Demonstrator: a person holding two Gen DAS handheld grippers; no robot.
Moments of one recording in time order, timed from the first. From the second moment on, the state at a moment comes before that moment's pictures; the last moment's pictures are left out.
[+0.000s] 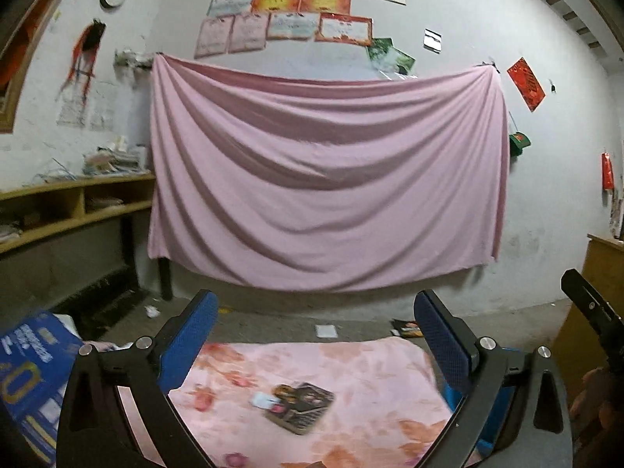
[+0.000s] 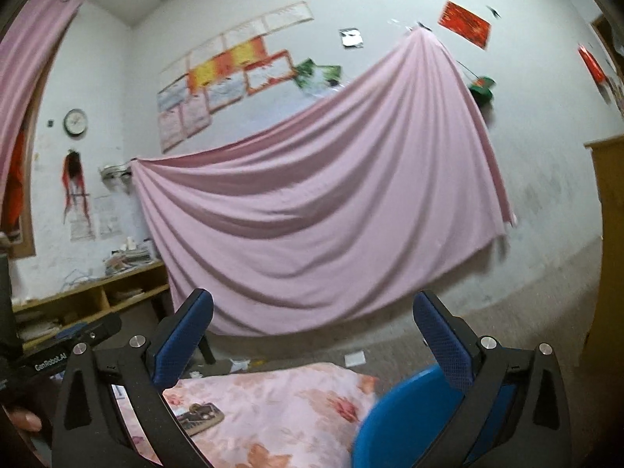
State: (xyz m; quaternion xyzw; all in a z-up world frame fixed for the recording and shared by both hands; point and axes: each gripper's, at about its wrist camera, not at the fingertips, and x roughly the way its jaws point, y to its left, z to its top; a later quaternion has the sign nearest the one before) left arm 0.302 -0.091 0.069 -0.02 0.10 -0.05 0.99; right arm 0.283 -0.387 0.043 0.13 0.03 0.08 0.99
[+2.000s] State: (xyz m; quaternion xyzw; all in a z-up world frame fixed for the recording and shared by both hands) left arm 0.387 0.037 -0.074 -0.08 0.41 0.02 0.91; right arm 0.459 -0.190 -0.065 0.03 0.48 0.18 0.86
